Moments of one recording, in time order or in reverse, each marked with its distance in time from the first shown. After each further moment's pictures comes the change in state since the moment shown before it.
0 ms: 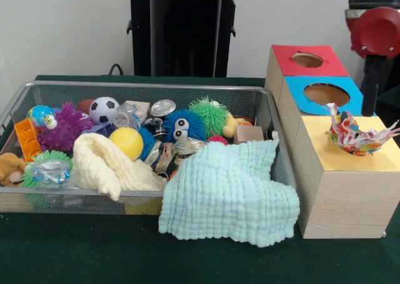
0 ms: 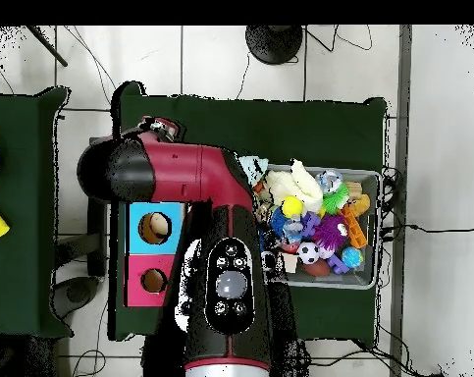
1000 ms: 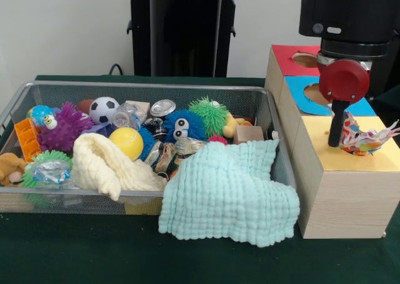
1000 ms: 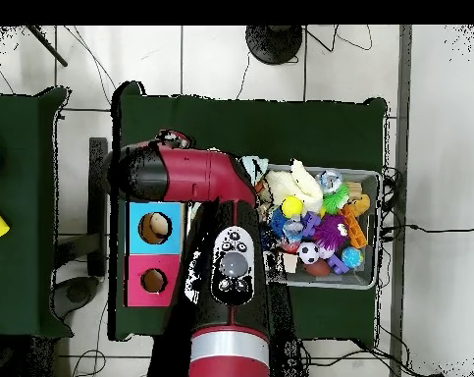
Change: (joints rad) arm -0.001 0.090 -0.018 -0.006 -0.005 0.000 0.000
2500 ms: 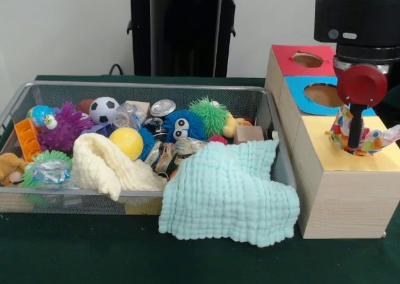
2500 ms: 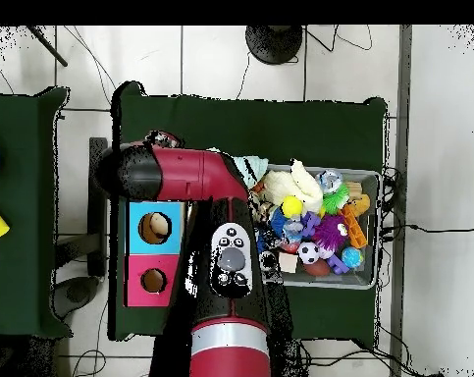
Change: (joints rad) arm -0.013 -0.002 0.059 0.012 0.012 0.000 0.000
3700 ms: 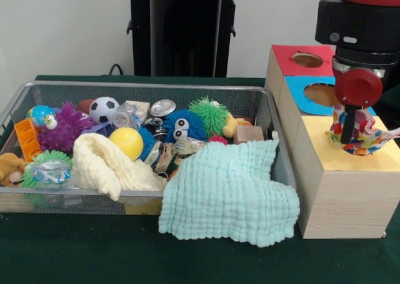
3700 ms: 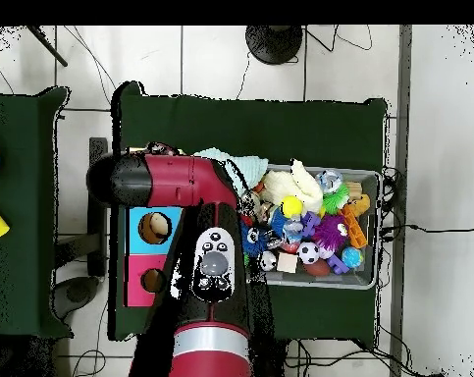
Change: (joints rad) arm 0.057 0.026 -0.065 0.000 0.010 0.043 0.003
